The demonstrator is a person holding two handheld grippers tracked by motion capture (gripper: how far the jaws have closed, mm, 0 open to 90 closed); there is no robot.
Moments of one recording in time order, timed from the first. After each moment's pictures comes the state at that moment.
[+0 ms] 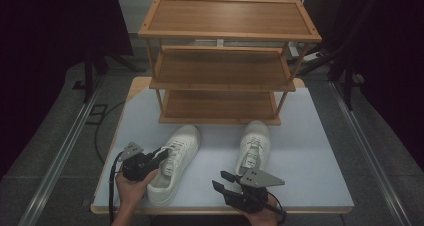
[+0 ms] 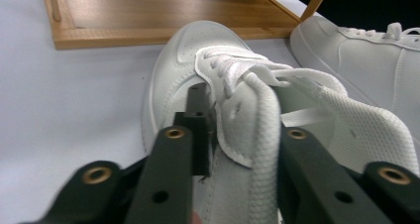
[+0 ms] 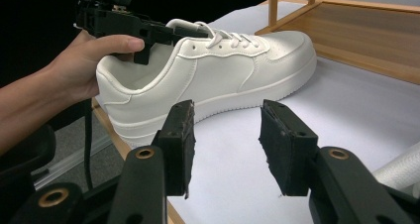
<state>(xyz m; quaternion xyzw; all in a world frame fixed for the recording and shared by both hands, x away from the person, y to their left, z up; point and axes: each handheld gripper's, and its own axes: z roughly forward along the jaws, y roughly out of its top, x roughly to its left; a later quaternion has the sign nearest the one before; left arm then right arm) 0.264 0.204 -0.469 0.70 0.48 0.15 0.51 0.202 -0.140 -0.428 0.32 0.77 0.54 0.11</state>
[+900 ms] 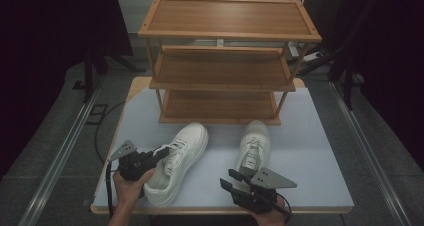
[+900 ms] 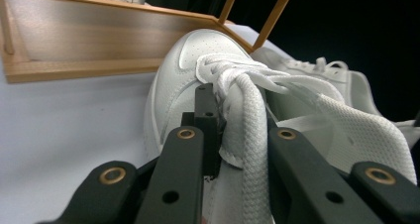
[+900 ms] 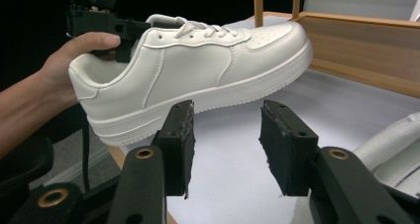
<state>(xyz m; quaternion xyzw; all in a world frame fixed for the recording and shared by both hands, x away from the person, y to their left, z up) 0.259 0.209 -0.451 0.67 0.44 0.10 0.58 0.198 -0.160 -0.422 0.33 0.75 0.56 0.12</state>
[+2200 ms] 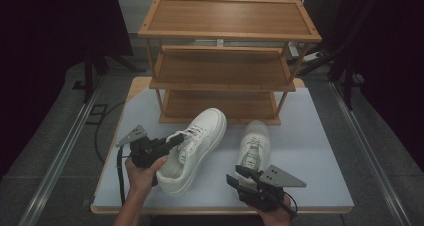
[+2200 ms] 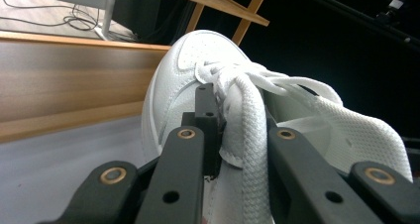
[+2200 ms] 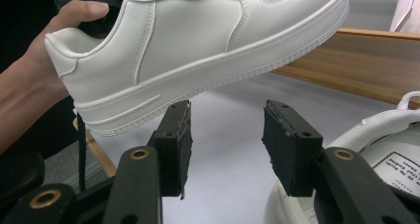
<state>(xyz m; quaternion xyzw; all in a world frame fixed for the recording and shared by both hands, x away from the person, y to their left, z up) 0.279 0.173 -0.407 0.66 0.41 0.07 0.63 0.200 -0.173 -0.416 0.35 0.73 0.57 0.14</state>
